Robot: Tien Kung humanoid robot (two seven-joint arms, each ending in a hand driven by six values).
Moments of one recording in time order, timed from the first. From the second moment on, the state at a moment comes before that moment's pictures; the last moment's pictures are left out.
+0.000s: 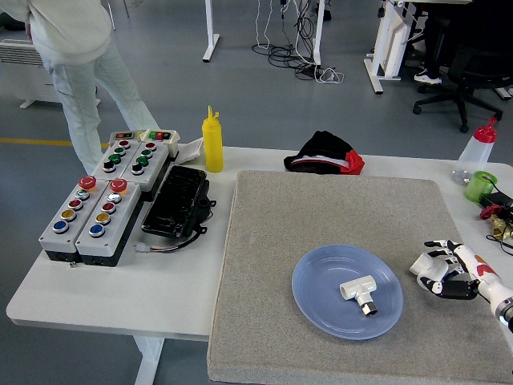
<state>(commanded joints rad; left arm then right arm) -0.04 0.00 -1.14 -0.28 0.60 0.37 0.39 0.48 -0.39 0.96 0.96 -1.45 -0.13 0.04</state>
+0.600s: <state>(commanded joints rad) -0.04 0.00 -1.12 -0.28 0.58 0.37 0.38 0.48 -0.42 0.92 1.22 -1.47 -0.20 0.07</state>
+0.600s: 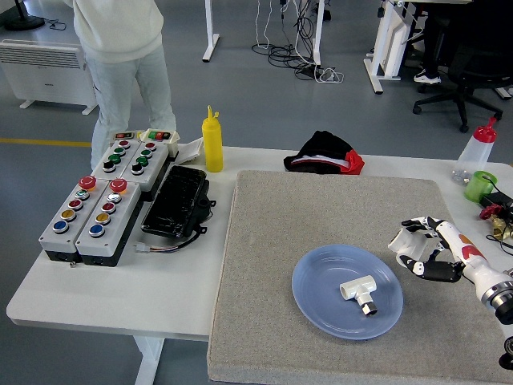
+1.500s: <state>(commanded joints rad) -0.05 0.00 -1.12 -0.28 0.57 0.38 0.38 0.64 -0.30 0.62 1.20 -1.51 -0.18 -0.08</state>
